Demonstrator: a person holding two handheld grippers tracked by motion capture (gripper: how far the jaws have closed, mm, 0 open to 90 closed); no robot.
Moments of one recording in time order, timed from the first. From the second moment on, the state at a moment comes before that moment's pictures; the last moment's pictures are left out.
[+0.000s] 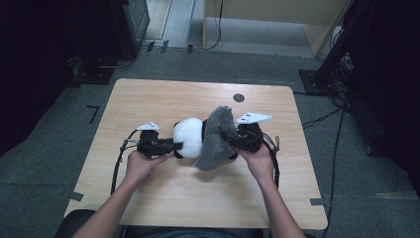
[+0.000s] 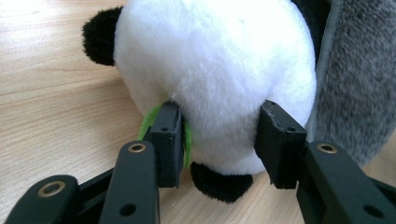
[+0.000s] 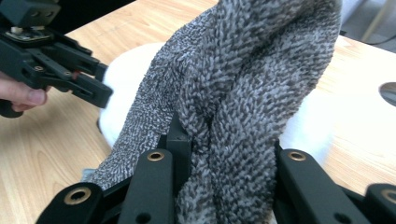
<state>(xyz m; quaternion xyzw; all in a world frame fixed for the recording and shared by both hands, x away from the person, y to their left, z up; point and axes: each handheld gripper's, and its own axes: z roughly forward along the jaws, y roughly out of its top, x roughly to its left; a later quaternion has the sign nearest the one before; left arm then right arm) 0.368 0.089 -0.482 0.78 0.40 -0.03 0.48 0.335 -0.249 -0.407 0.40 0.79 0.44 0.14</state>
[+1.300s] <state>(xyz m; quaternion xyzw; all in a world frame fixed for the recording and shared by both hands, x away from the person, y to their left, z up) 0.368 0.088 -0.483 0.78 0.41 -0.03 0.48 0.336 -0.152 -0.427 0.31 0.83 0.45 0.08</state>
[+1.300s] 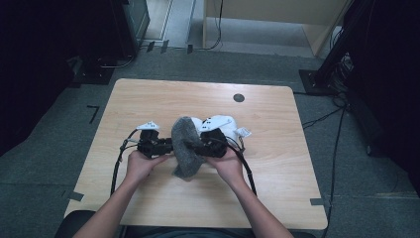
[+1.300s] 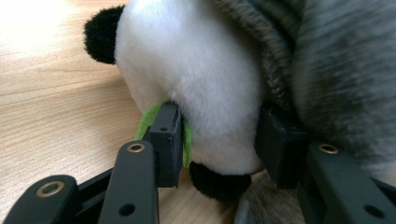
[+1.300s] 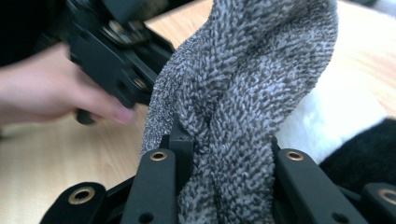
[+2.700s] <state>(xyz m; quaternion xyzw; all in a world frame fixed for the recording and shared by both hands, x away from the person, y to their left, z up) 0.371 0.086 -0.482 0.78 0.40 -0.03 0.48 0.327 -0.247 -0.403 0.39 0.81 0.41 0.16</state>
